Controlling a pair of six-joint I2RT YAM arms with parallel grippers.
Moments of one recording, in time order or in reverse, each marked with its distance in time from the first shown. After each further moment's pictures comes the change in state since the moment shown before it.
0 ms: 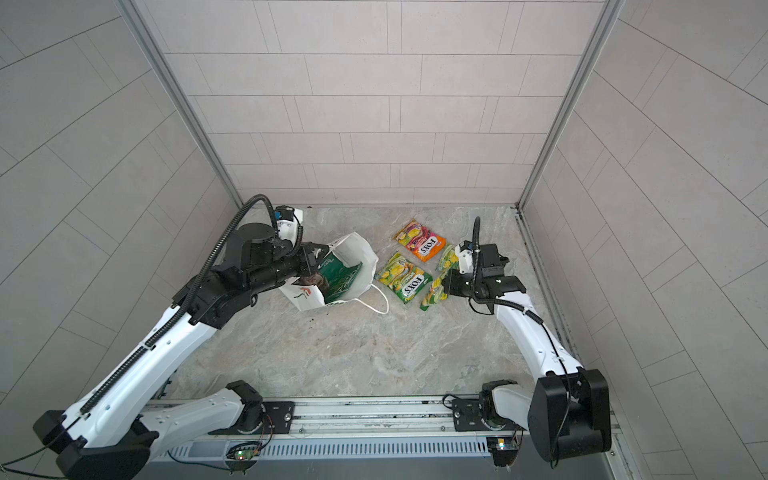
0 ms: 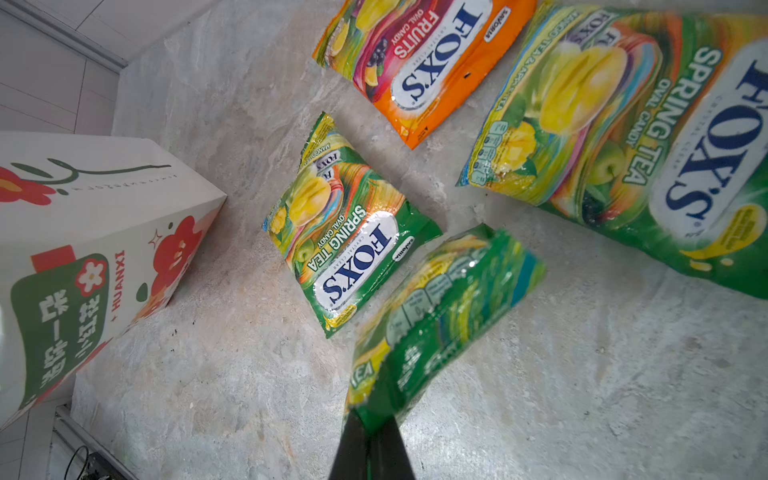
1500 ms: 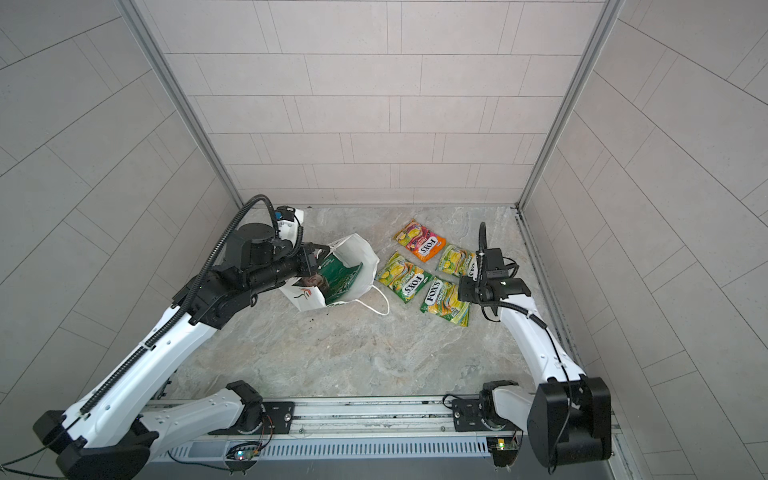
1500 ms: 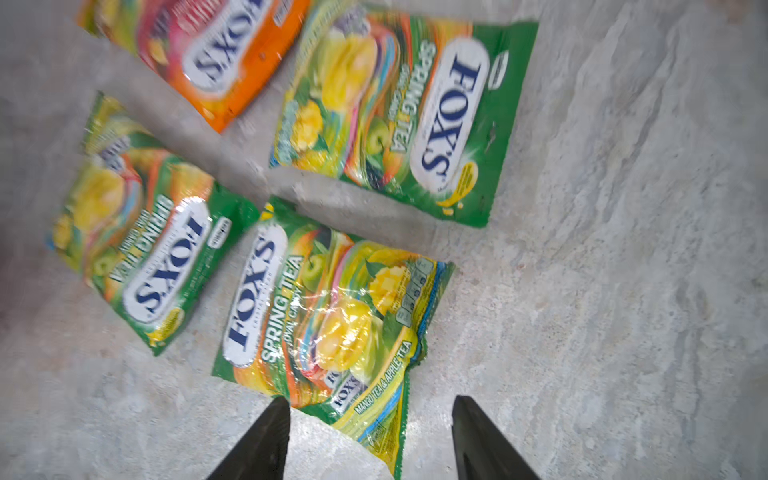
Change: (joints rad) left arm 0.000 0.000 0.000 0.000 0.024 0.000; right arm -0.024 -0.078 -0.011 -0.120 0.354 -0.049
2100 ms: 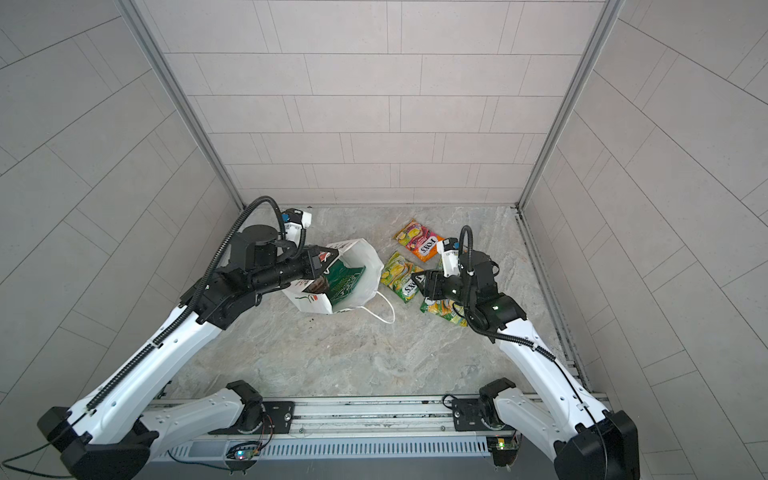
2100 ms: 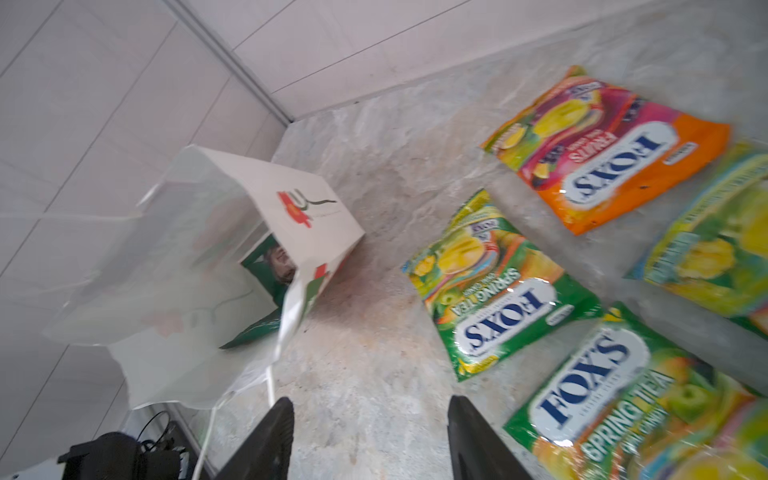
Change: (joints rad) left arm 0.000 -0.004 -0.072 0.106 0.124 -0.050; right arm 0.334 -0.137 -0.056 0.385 -0.337 0.192
